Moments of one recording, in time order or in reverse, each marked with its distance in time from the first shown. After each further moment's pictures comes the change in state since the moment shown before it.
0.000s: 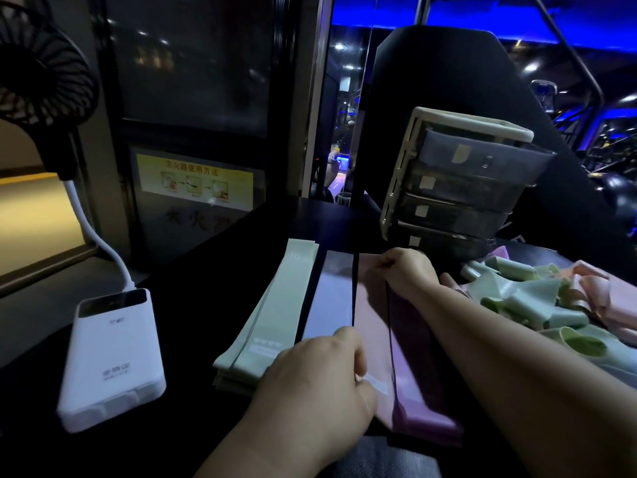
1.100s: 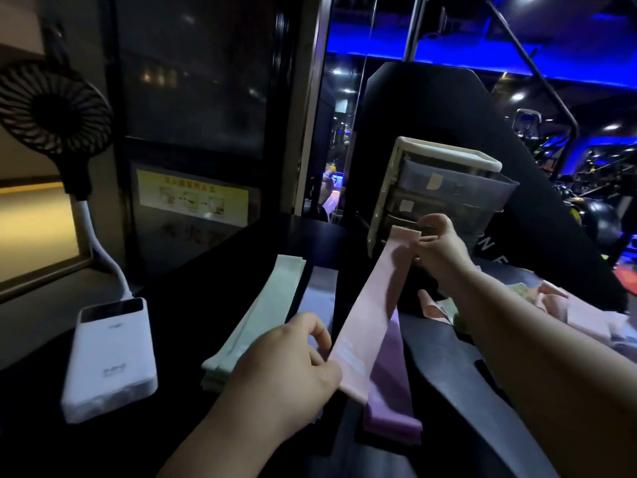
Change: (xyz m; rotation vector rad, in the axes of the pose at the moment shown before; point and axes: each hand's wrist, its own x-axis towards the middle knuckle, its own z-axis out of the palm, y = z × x) left_hand -0.005 0.006 -0.011 -0.177 0.124 -0.108; right_hand -0.008 0.006 -0.098 0.605 0.215 0.106
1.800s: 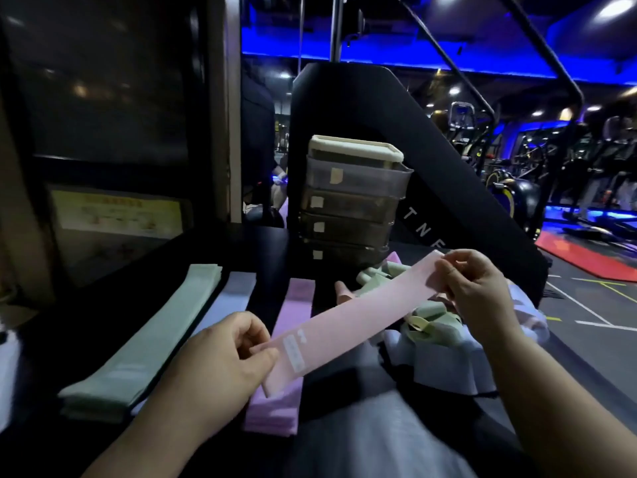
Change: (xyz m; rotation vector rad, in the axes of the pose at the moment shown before) left_hand 0.009 0.051 0.046 -0.080 0.066 0.034; right_hand -0.062 0.079 -0.163 0.335 0.173 -0.076
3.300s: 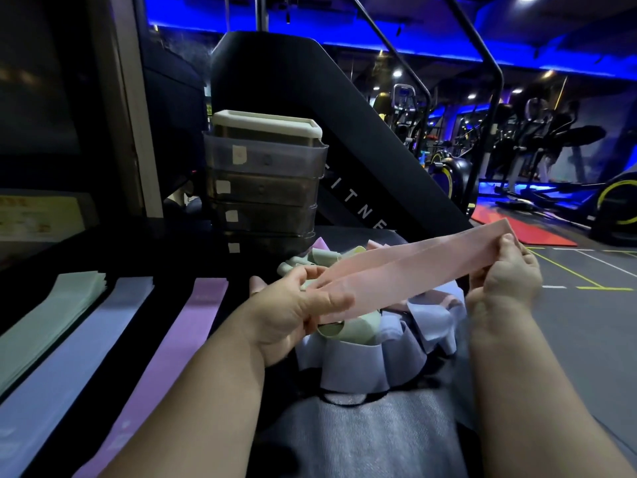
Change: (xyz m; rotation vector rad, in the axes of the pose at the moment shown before) left_hand 0.098 0.090 0.158 -0.940 -0.665 -0.089; right_hand 0.053 0.024 -0.109 0.571 0.769 0.145
